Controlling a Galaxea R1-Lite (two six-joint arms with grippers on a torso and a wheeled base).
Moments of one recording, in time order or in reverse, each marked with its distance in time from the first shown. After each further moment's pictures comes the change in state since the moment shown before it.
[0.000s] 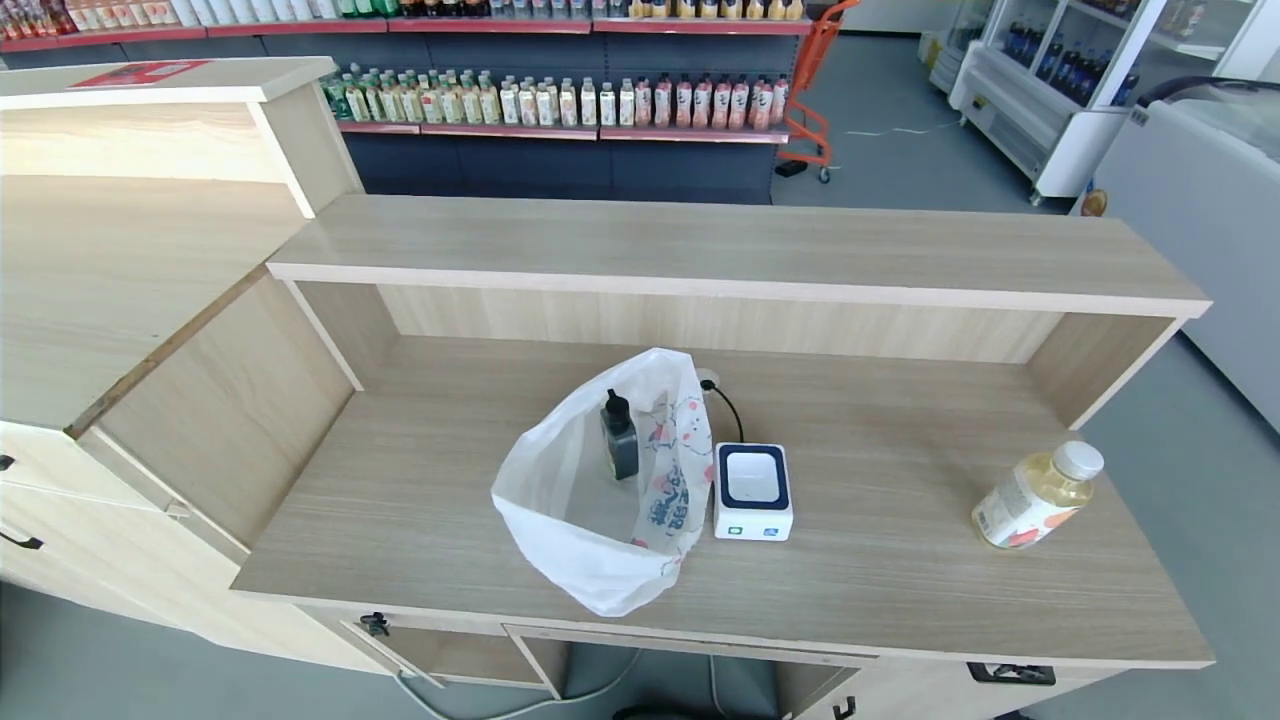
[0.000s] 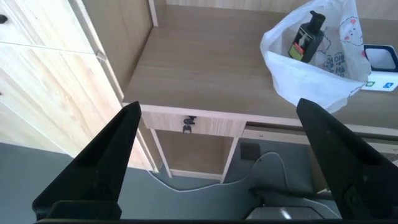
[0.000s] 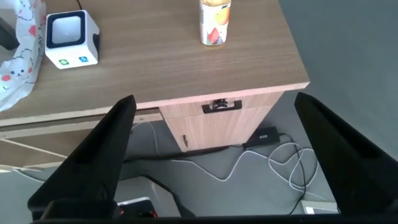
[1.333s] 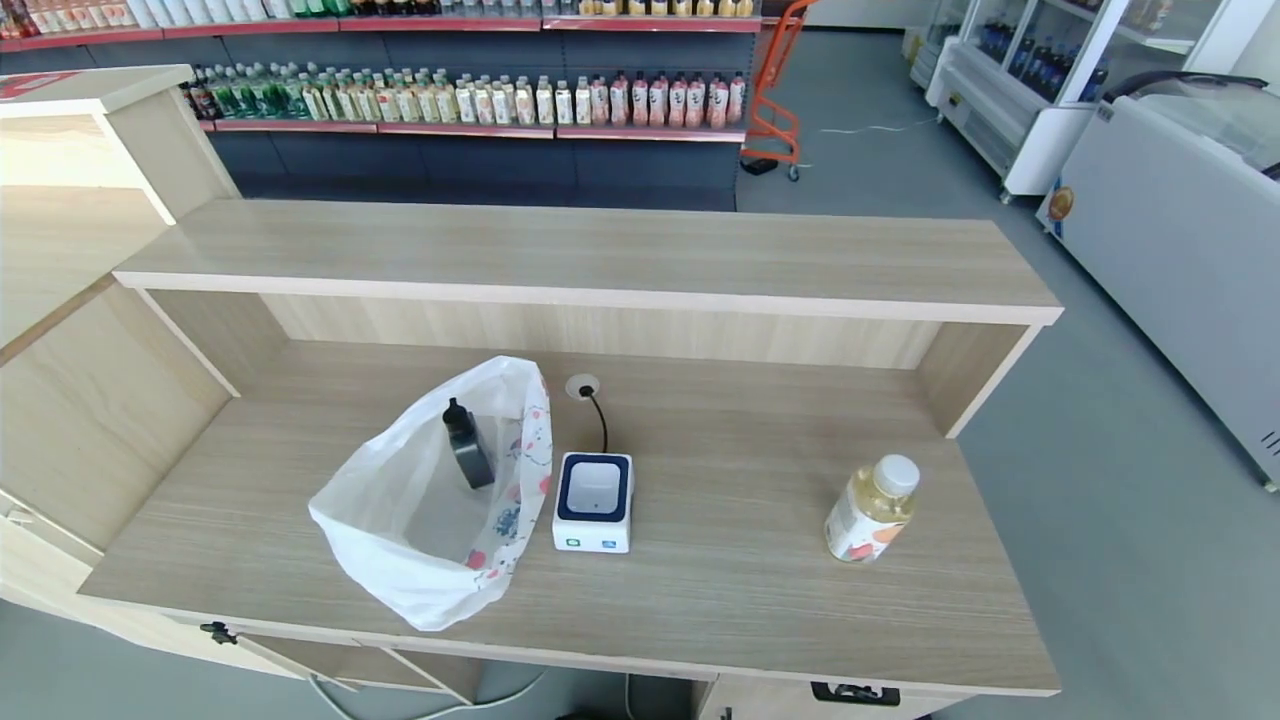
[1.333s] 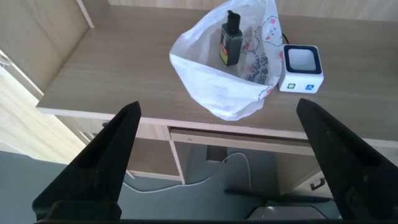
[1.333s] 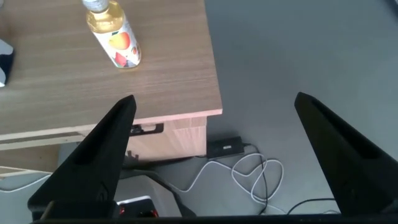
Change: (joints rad) left arm 0.000 0.000 0.000 0.000 0.001 0.012; right arm 0.000 0.003 -0.004 0.004 0.007 -0.001
